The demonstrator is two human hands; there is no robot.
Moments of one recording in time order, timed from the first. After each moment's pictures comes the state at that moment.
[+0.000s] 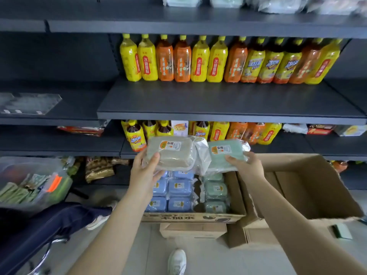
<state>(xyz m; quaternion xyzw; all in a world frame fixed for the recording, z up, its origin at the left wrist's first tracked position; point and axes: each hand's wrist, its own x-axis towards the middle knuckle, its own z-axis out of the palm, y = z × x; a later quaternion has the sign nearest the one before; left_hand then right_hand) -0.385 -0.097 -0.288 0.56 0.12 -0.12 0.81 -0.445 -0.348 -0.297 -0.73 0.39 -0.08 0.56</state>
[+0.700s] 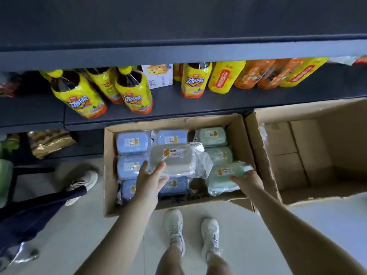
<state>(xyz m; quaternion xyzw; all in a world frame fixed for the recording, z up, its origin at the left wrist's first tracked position) -0.276 -0.162 -0.540 0.57 0.32 -0.29 0.70 -0.399 -0.406 -0.590 -0.72 0.56 0.21 0.36</state>
